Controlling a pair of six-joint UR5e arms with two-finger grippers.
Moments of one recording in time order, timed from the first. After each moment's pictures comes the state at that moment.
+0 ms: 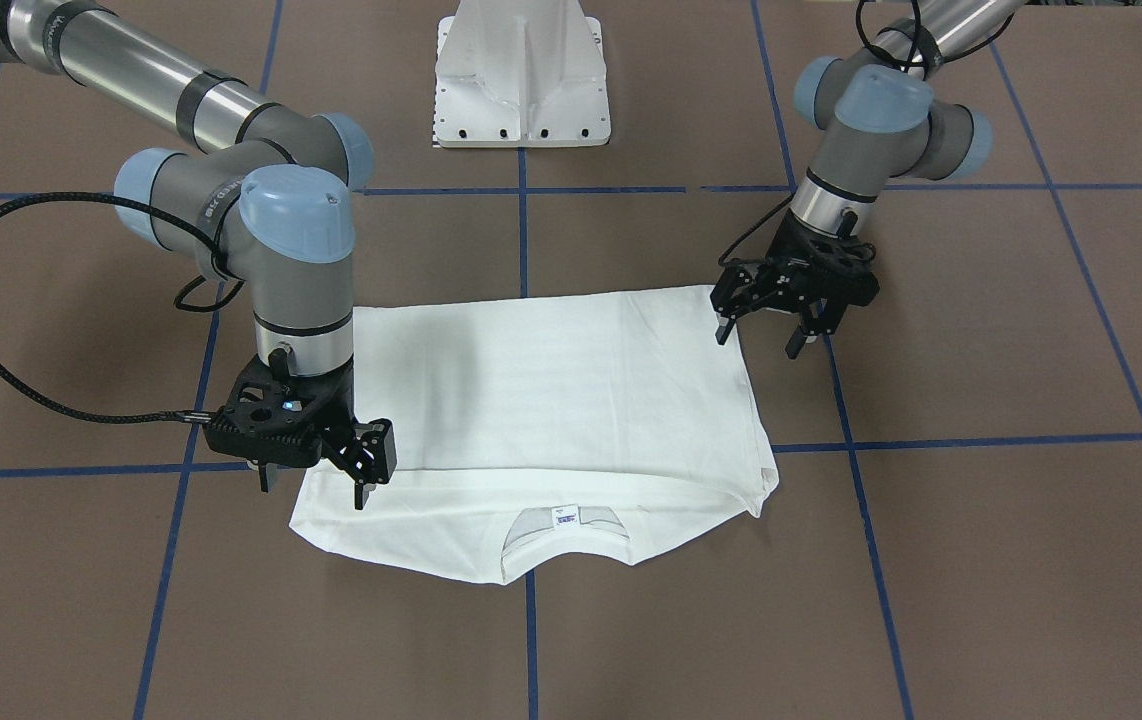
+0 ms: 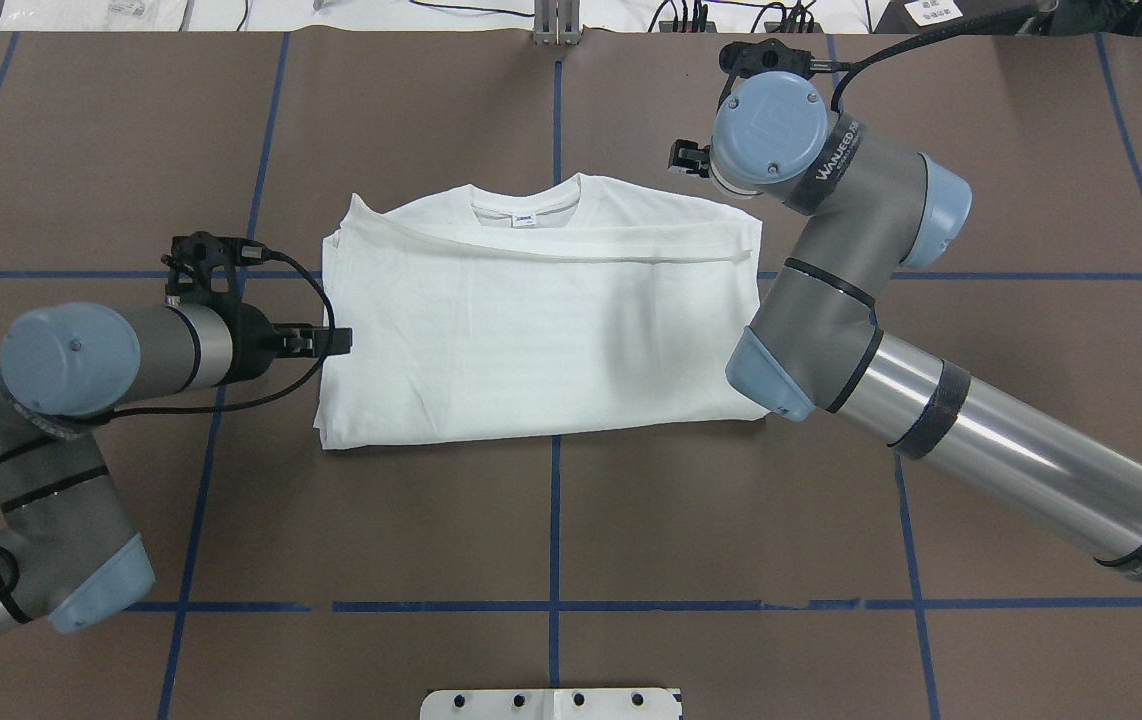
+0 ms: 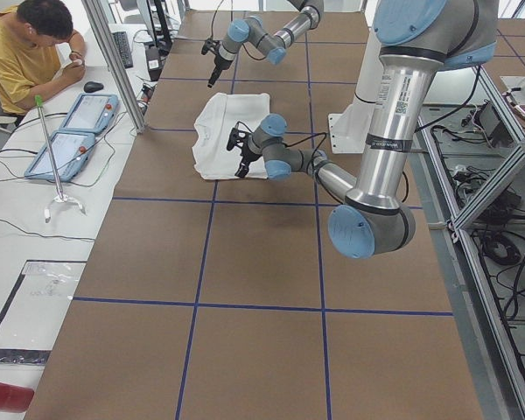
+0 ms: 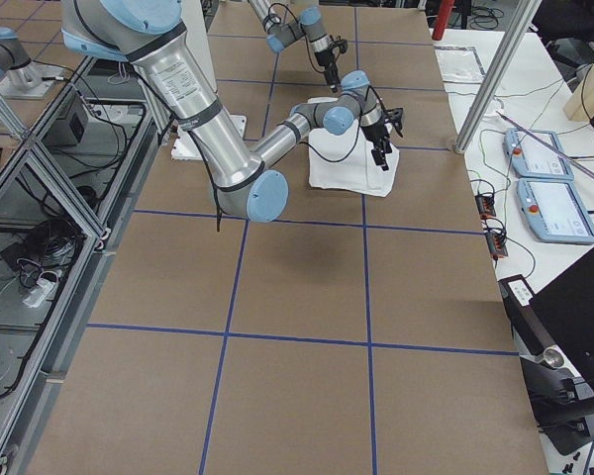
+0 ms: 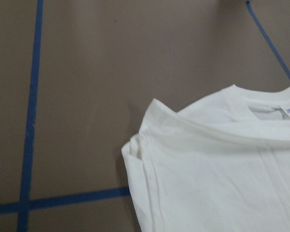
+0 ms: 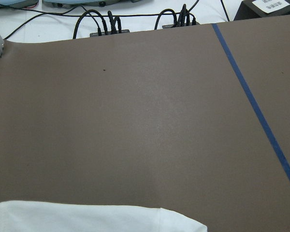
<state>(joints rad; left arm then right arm) -0.55 -1.79 -1.73 -2.31 -1.61 -1.17 0.72 -0.88 1.47 -1.40 1.53 1.25</state>
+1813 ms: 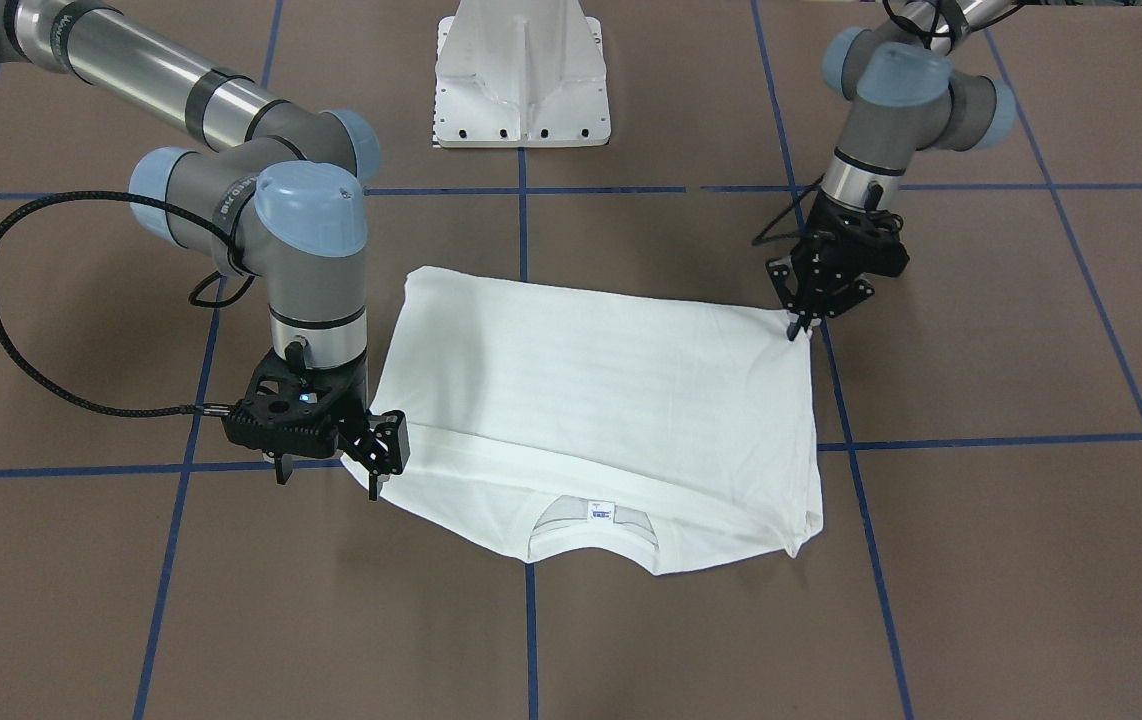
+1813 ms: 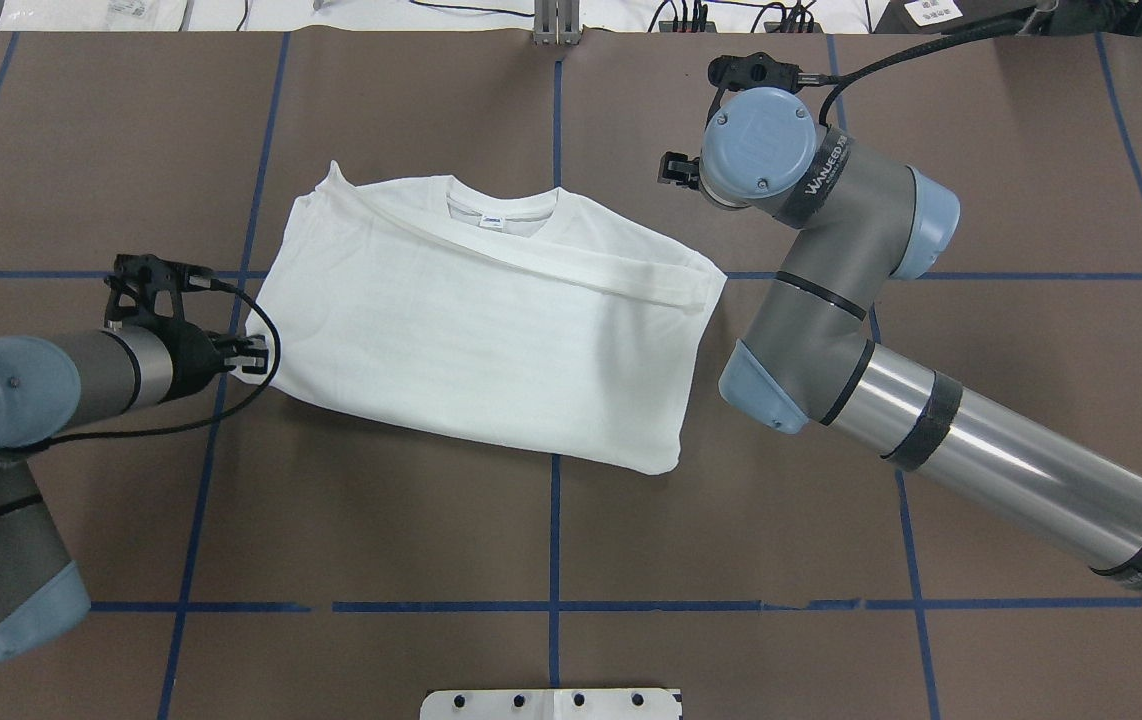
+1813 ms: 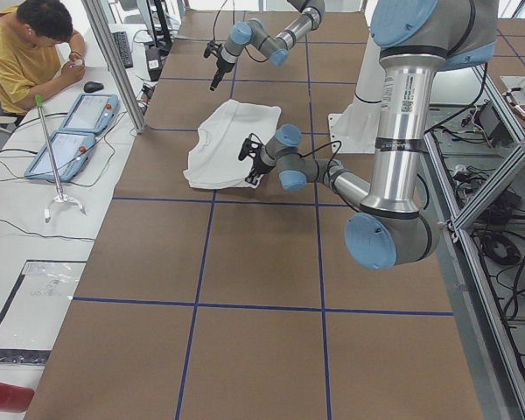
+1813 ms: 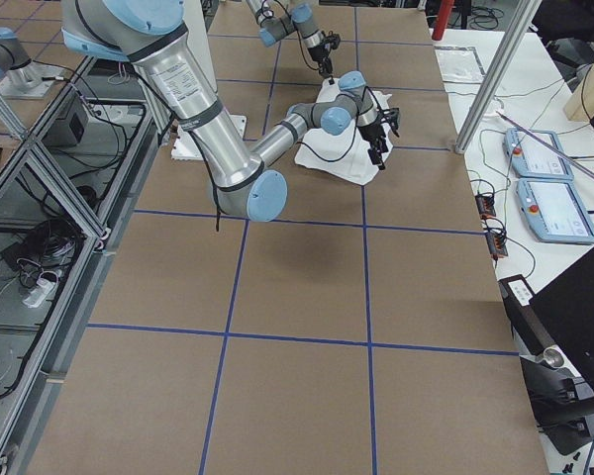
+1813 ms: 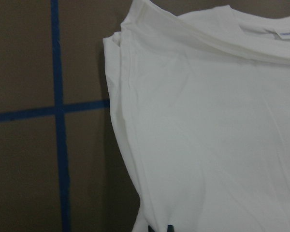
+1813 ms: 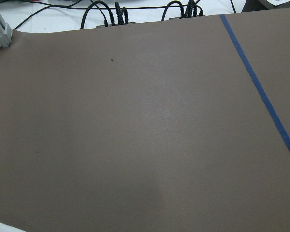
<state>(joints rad) -0.63 -1.70 -1.75 -2.30 -1.55 -0.97 0.70 -0.88 1.47 -1.40 1.52 1.26</state>
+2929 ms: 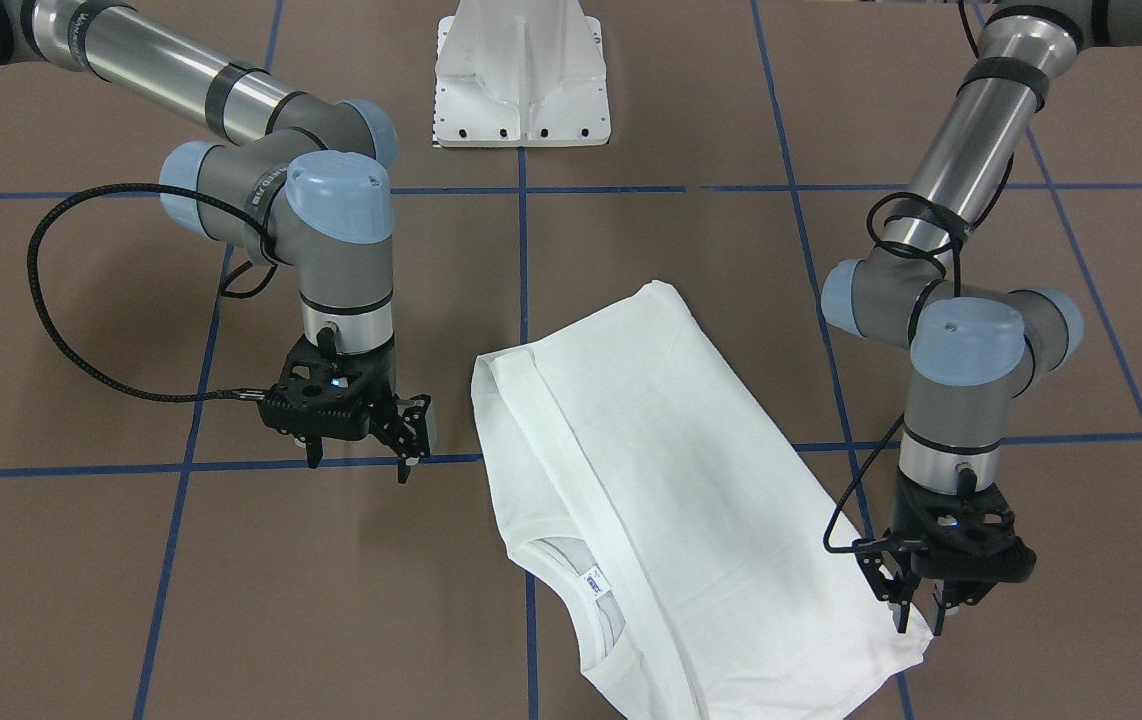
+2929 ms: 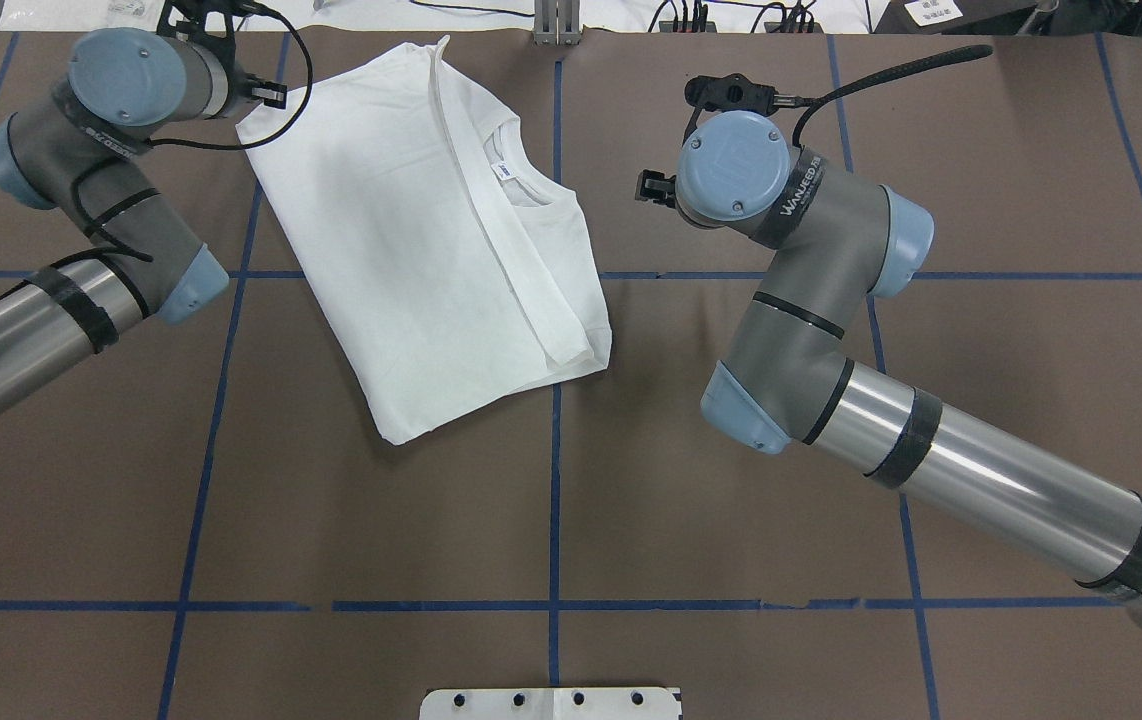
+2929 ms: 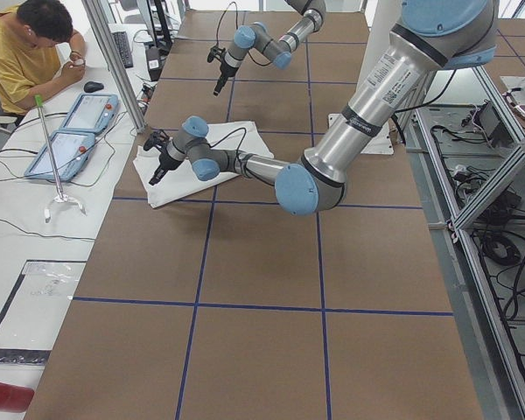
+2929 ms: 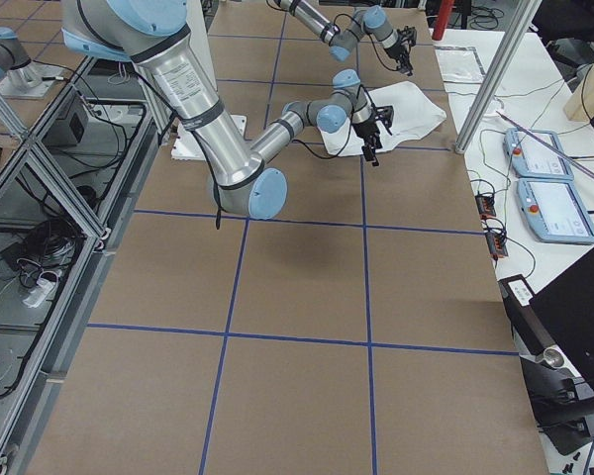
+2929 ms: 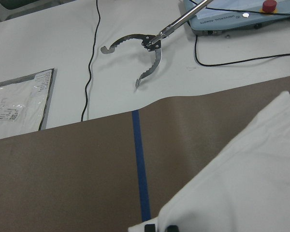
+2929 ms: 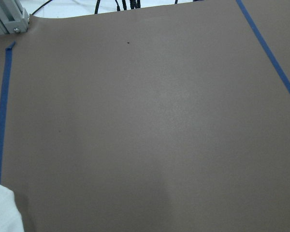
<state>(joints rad) -0.93 -2.21 -1.11 -2.39 -1.60 -0.73 0.67 -0.86 1.46 -1.39 1.52 1.31</state>
